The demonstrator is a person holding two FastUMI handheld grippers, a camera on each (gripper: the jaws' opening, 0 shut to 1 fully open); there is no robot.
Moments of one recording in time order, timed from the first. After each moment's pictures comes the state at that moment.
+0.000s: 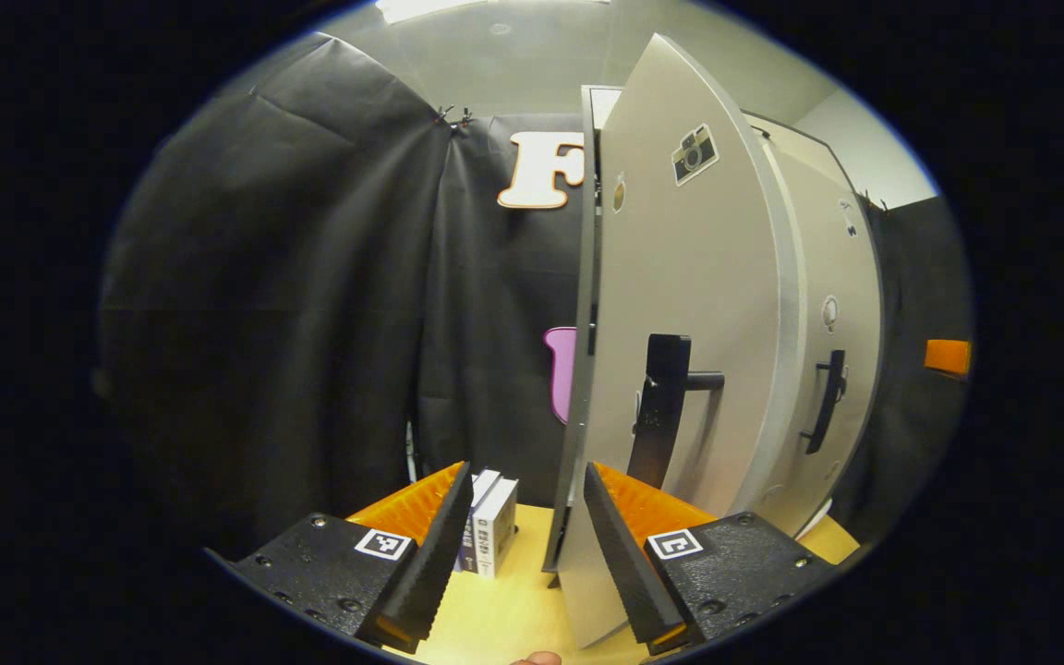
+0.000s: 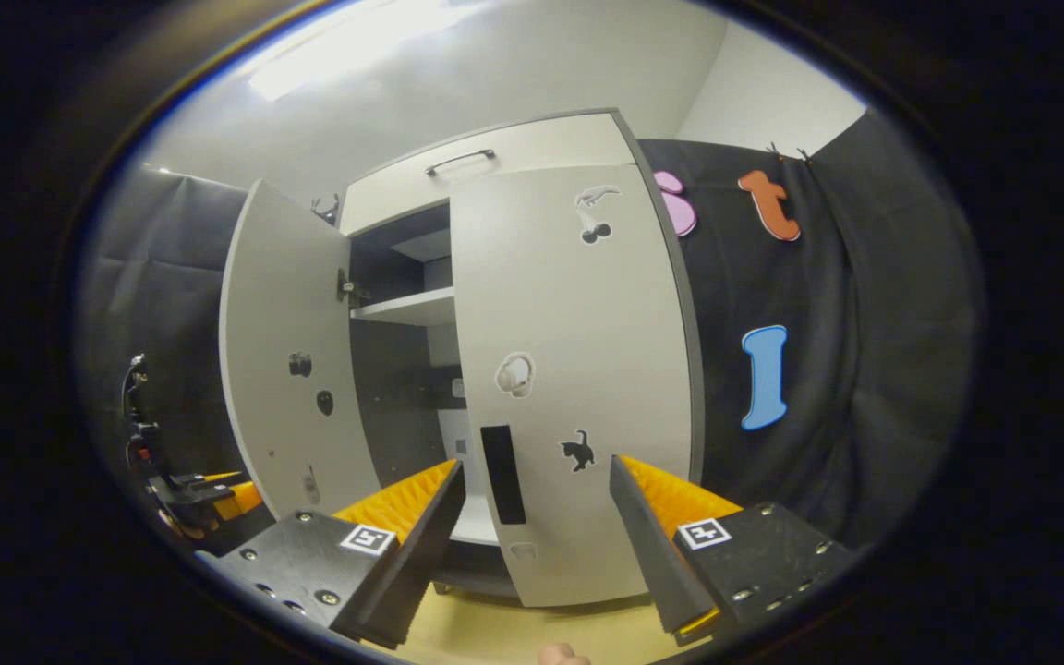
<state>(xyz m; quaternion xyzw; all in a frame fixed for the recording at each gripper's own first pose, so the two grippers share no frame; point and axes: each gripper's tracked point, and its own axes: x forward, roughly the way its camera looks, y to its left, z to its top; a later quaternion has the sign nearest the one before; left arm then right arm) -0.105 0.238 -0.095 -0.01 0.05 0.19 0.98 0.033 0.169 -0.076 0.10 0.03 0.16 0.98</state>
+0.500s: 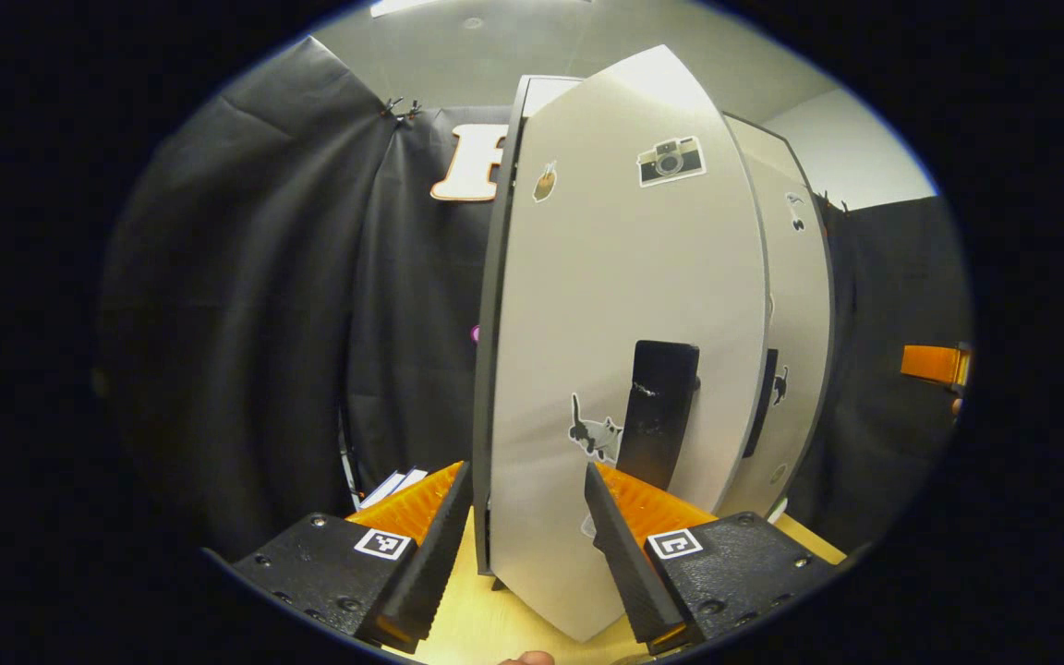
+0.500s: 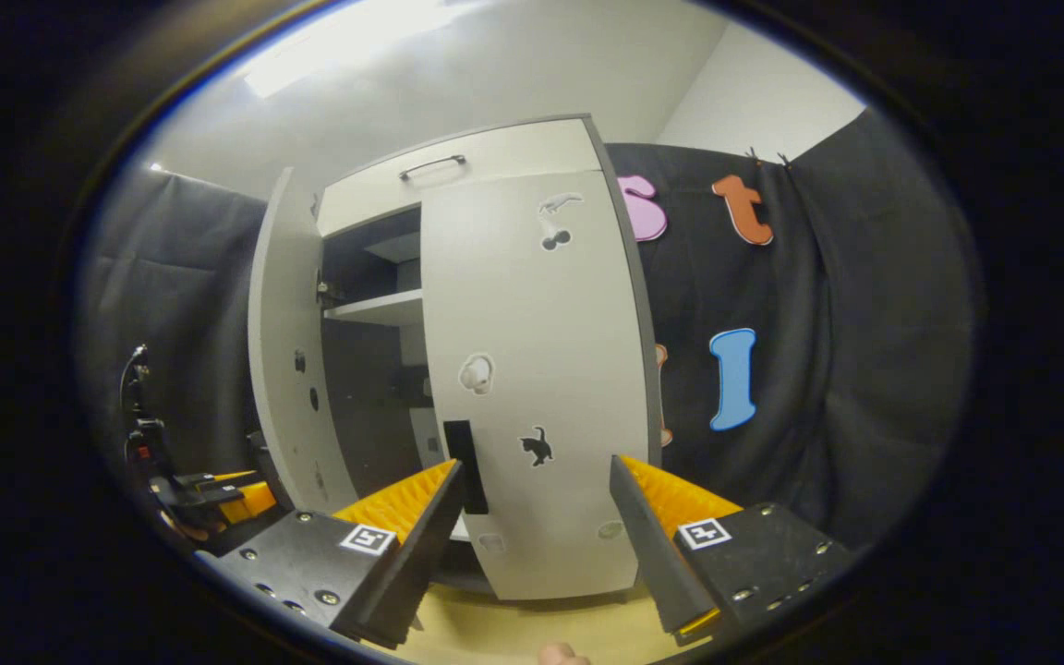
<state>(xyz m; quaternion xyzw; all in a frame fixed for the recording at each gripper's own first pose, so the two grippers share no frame) -0.062 0.176 -0.098 -0.02 0.05 0.11 0.99 0.030 0.128 -0.080 0.09 0.03 0.12 0.99</state>
